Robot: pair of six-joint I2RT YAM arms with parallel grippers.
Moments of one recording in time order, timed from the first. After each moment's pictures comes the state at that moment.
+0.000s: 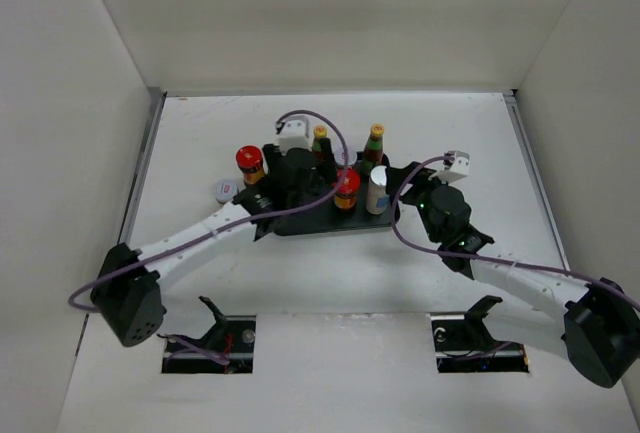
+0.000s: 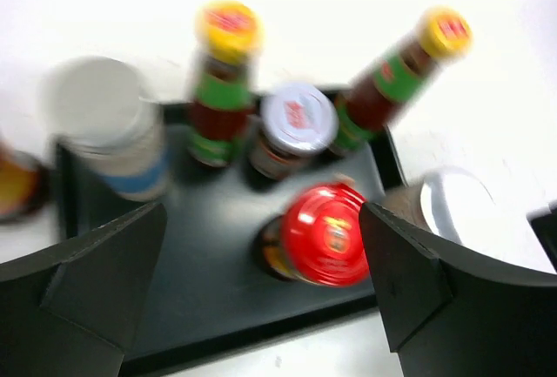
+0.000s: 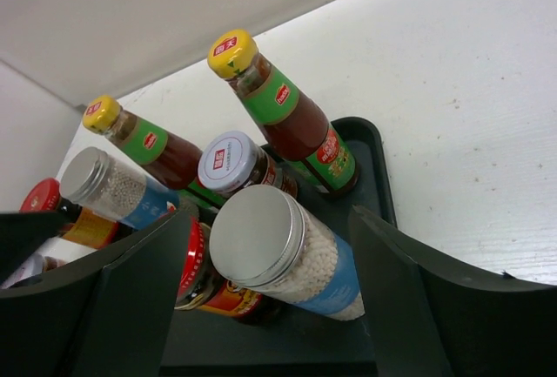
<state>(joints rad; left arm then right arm) -0.84 1.38 1.02 -0.05 -0.57 -0.50 0.63 1.06 0.47 0.50 0.46 0.58</state>
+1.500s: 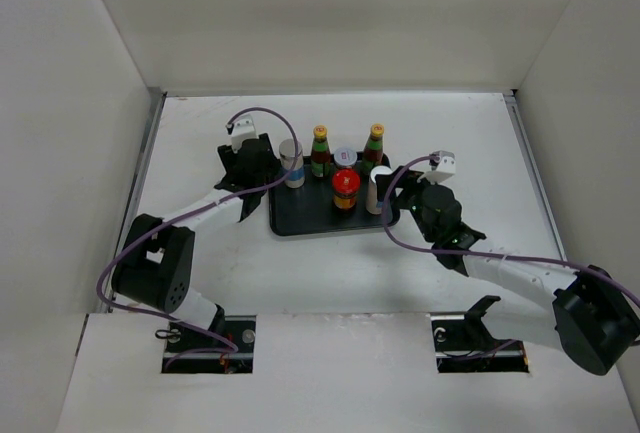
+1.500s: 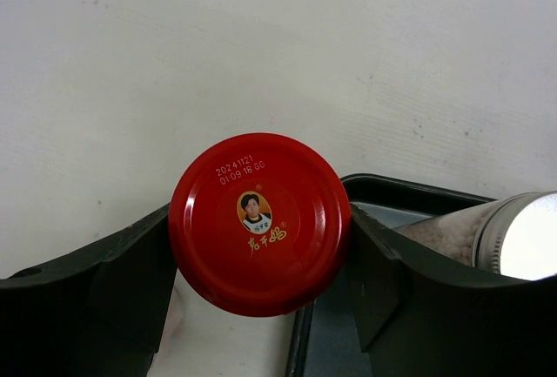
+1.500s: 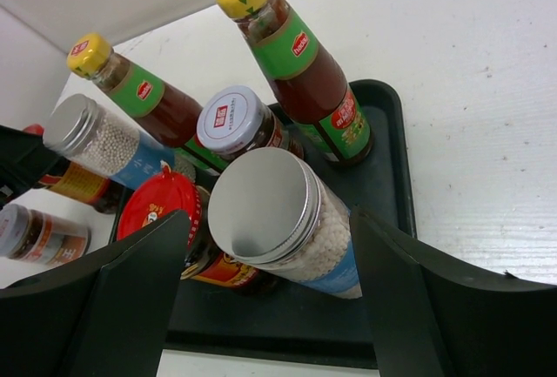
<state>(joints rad) -0.39 1.51 0.81 0.24 -0.58 -0.37 0.64 1.14 0.48 0.51 0.38 0.56</state>
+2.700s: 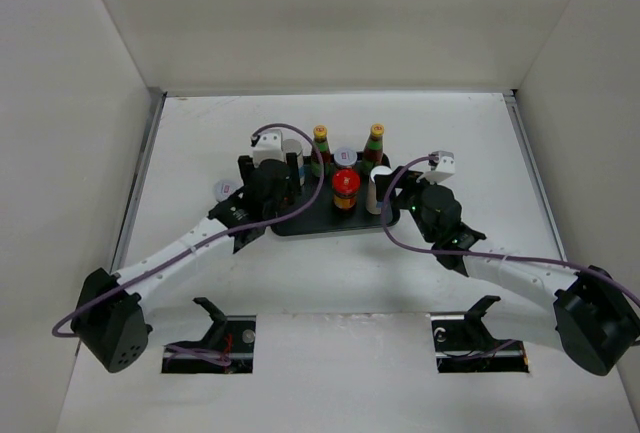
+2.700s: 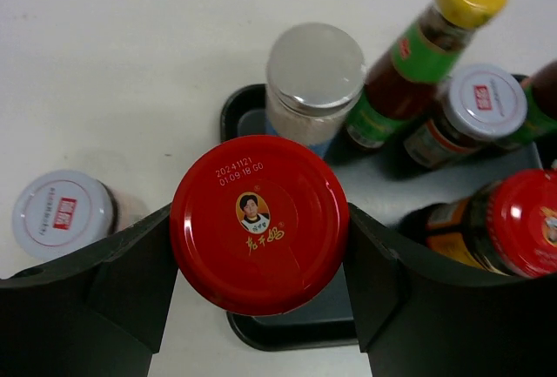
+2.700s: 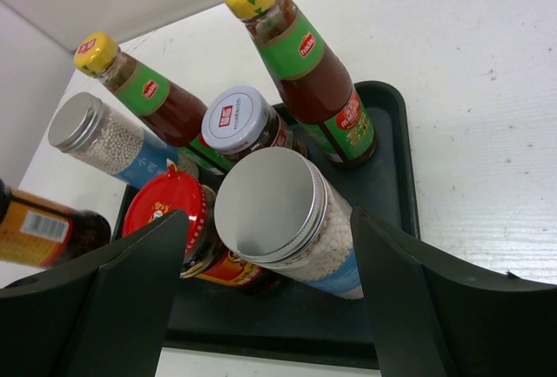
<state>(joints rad) -0.67 1.17 0.82 -0.11 -0.63 -0.37 0.65 1.14 0.48 0.51 0.38 0.55</state>
